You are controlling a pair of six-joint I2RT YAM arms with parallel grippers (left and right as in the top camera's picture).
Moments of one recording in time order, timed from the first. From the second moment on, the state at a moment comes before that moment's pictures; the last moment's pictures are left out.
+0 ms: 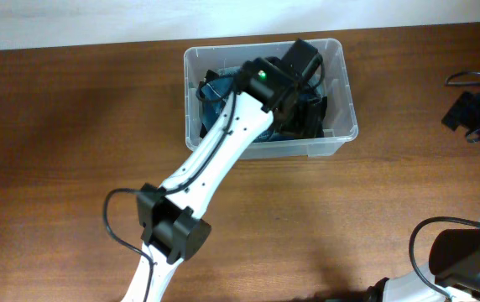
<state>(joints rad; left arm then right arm) -0.73 2.30 2.52 -1.44 0.03 -0.44 -0.44 1.74 1.96 -1.60 0.26 0.36</state>
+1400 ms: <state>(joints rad) -0.63 2.21 2.13 -1.13 -0.09 -0.40 -0.44 1.74 1.96 -1.60 0.26 0.36</state>
